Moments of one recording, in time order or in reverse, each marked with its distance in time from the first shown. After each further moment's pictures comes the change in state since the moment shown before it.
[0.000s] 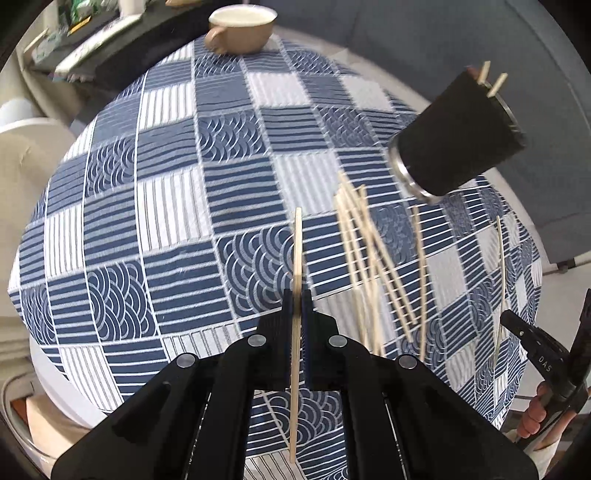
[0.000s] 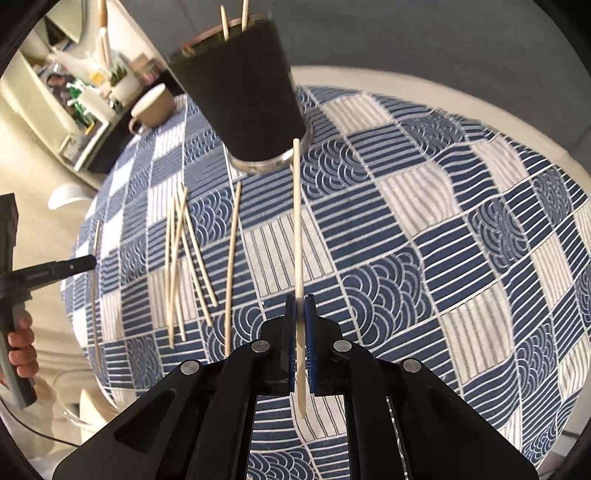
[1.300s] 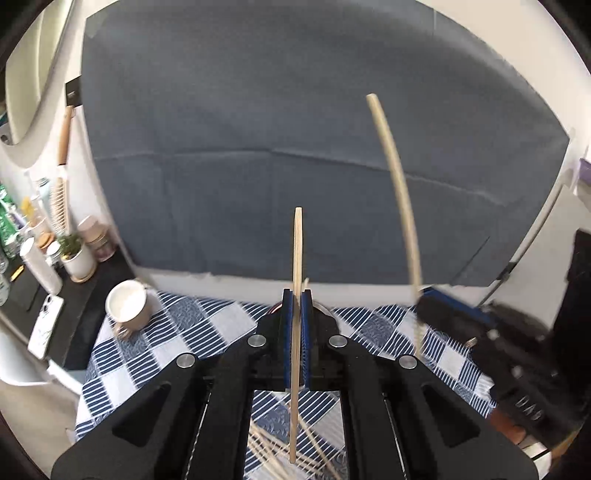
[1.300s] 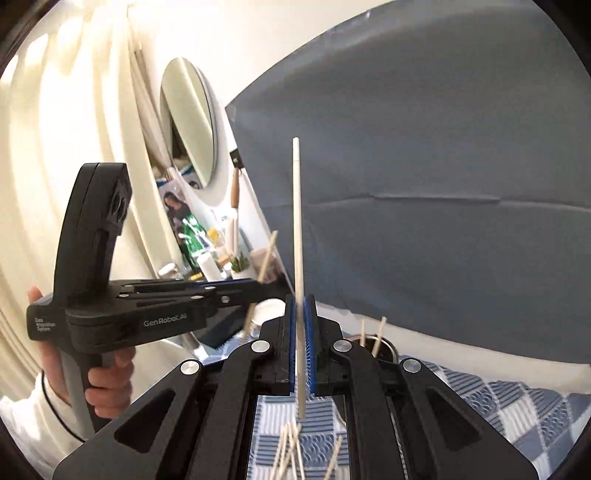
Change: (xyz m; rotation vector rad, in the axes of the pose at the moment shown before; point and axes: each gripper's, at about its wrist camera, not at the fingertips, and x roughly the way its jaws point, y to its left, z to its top) left arm -0.146 -0.181 0.136 0.442 -0.493 -0.187; right arm -0.172 0.072 0.138 -0.210 -0.693 0.320
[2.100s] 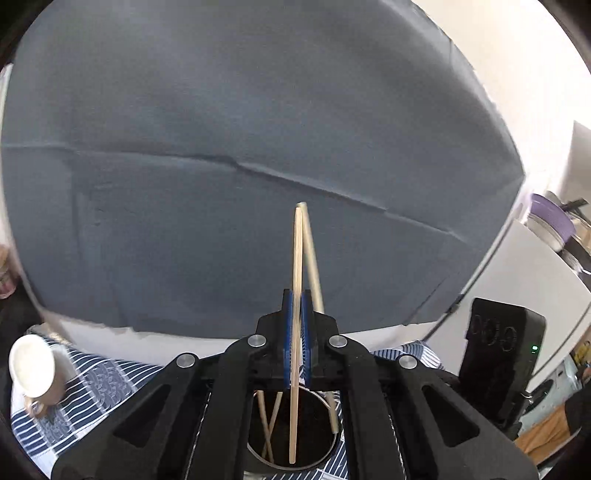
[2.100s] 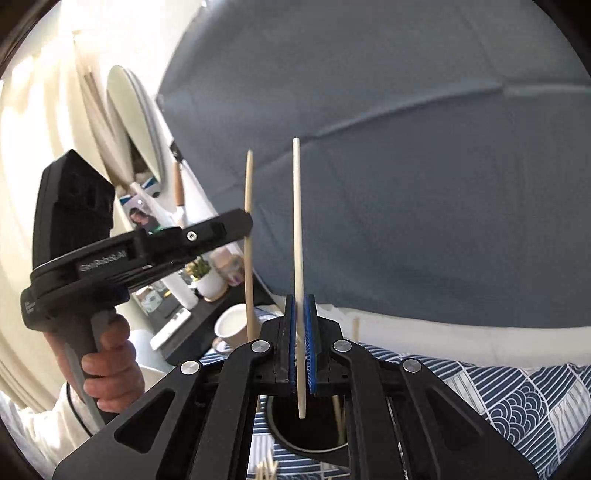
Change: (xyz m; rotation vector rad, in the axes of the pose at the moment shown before) left arm 0.115 0.053 0.017 -0.010 -0.140 -0.368; right arm 0.114 -0.079 -0.042 0.166 0.038 -0.045
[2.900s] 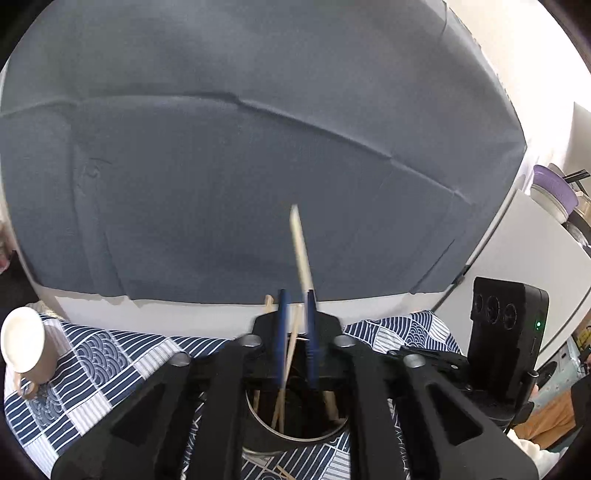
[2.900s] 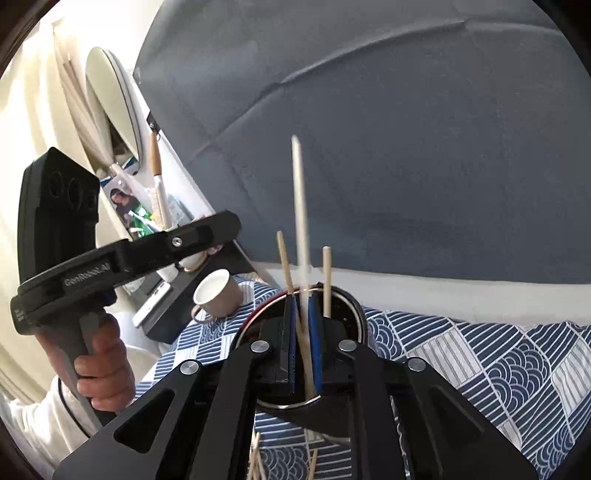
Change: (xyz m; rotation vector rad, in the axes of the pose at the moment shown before) left arm 0.009 -0.009 -0.033 0.014 0.073 0.045; right arm 0.000 -0.014 -0.039 0.035 0.093 -0.053
